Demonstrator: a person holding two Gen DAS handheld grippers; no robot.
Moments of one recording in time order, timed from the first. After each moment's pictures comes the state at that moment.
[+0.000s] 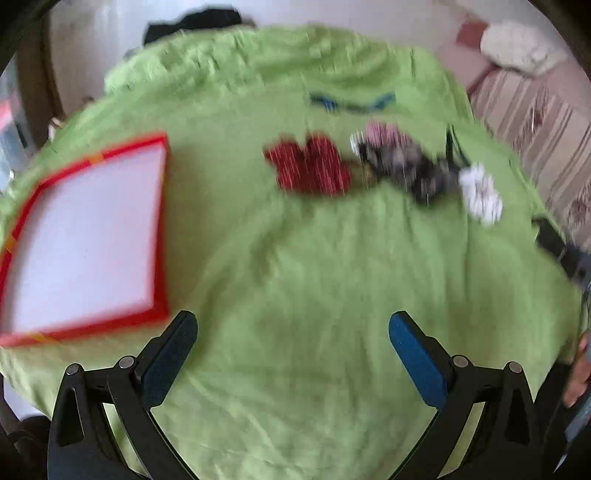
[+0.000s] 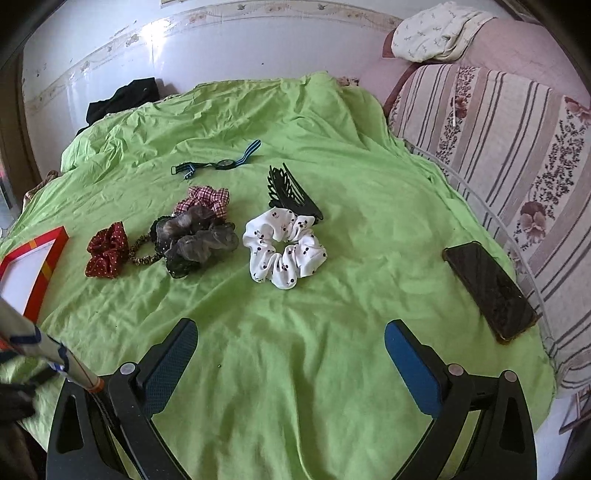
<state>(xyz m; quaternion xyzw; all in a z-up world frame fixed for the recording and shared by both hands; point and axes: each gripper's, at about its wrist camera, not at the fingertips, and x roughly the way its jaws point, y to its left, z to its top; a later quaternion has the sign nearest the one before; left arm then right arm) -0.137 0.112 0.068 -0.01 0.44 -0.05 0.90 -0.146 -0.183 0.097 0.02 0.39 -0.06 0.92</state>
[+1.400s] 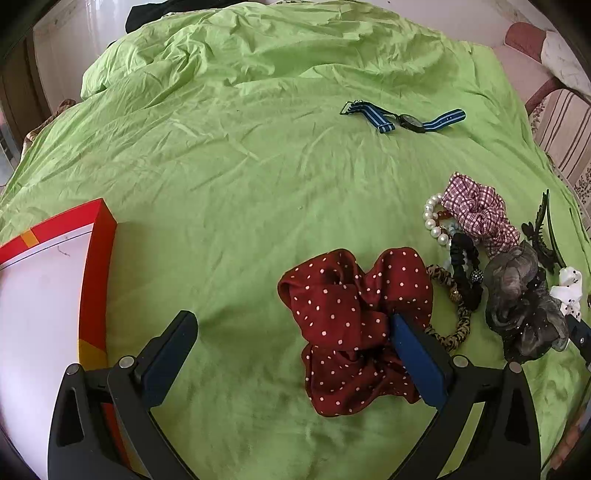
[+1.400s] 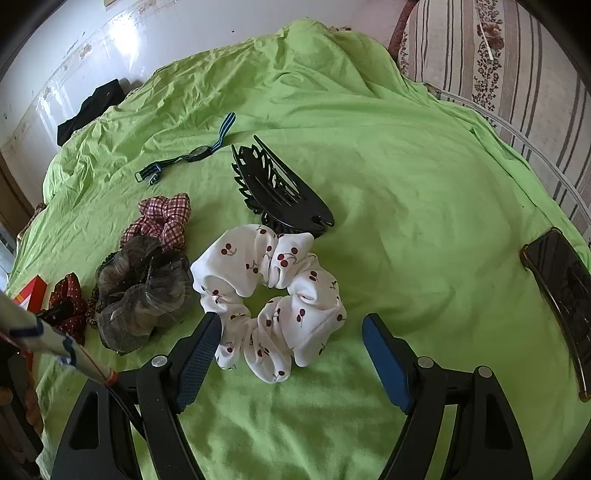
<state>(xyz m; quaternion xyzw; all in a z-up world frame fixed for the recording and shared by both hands) 0.050 0.112 0.028 -0.01 0.49 -0.02 0.87 -0.031 -0.222 0.039 0.12 0.44 -0.03 0.89</state>
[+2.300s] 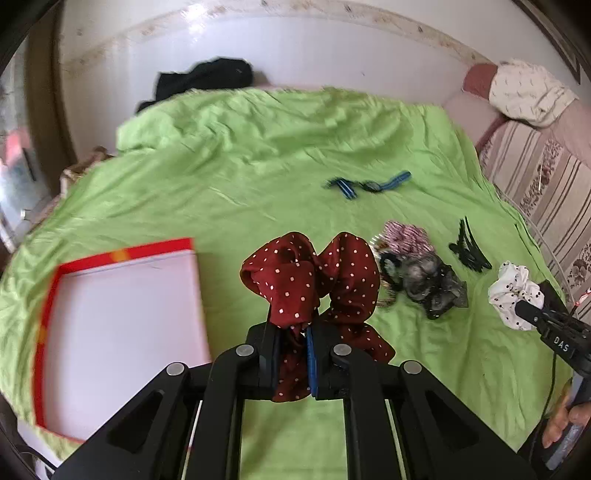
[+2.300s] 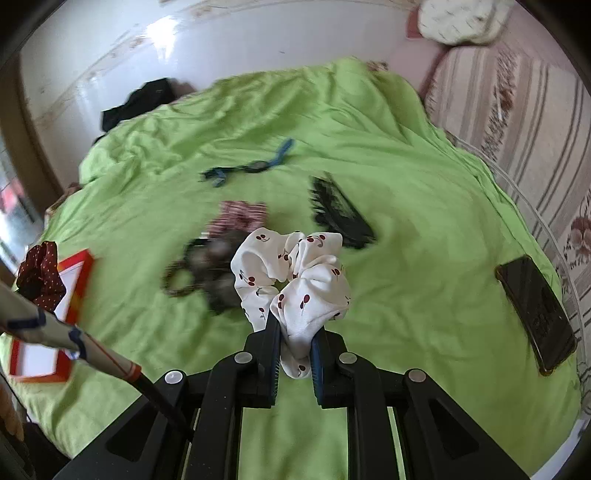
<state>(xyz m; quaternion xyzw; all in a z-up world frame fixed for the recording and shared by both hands) -0.082 0.147 0.151 -0.01 0.38 -0.04 0.93 -0.096 -0.157 0.115 0.07 0.41 0.01 0.91</state>
